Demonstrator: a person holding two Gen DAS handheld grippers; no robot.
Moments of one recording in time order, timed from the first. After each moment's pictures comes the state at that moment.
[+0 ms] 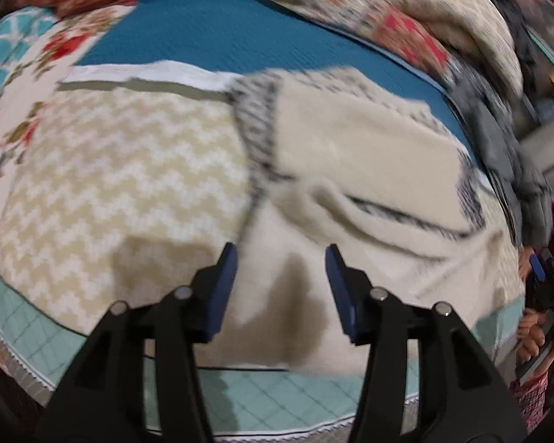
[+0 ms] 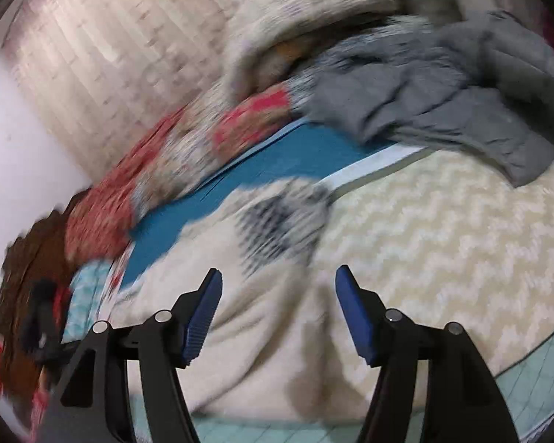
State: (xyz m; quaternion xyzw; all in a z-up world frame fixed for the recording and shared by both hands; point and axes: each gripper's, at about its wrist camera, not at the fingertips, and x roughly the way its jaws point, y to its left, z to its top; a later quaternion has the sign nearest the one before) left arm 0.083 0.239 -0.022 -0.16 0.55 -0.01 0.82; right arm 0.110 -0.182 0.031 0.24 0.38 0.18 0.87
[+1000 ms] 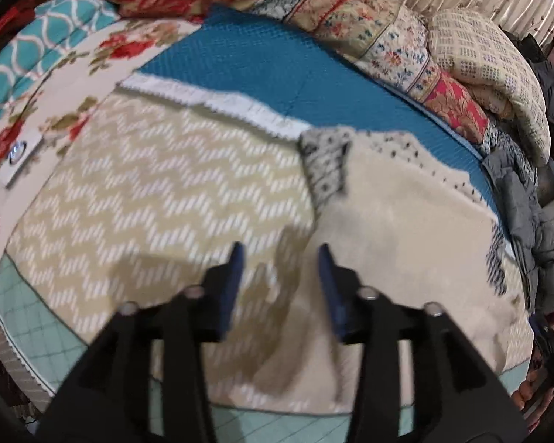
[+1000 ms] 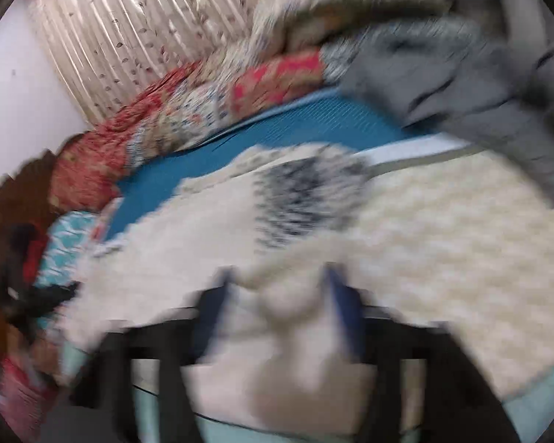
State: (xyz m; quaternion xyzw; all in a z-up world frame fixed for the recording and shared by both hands) left arm 0.082 0.318 -0.029 -0.21 0.48 0.09 0.85; right arm 0.131 -0.136 0.012 0.15 0.38 0.15 0.90
